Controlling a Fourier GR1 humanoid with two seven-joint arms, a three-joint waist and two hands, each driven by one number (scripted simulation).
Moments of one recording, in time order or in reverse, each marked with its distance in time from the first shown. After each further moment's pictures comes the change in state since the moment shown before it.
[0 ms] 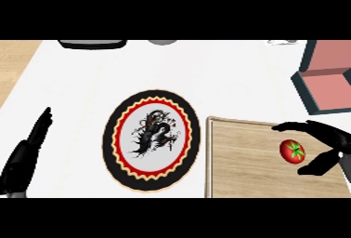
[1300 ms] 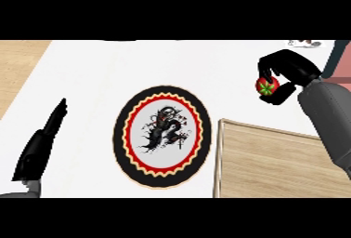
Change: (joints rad) left arm -0.079 -0.049 -0.019 0.024 -0.052 -0.038 -0.012; right arm -0.544 0.145 0.016 0.339 0.291 -0.549 -0.073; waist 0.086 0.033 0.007
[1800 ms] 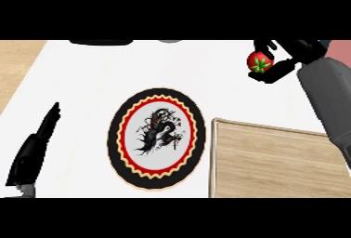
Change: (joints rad) left arm 0.026 0.006 0.031 0.011 0.003 0.004 -0.003; right arm -0.156 0.029 -0.130 0.067 -0.132 -0.032 -0.302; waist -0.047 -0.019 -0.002
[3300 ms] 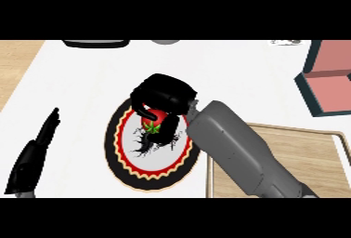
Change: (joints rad) left arm 0.050 -0.042 0.022 -0.053 -0.034 -0.016 0.020; right arm 0.096 0.419 0.486 -0.487 -0.151 0.177 0.592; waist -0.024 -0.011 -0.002
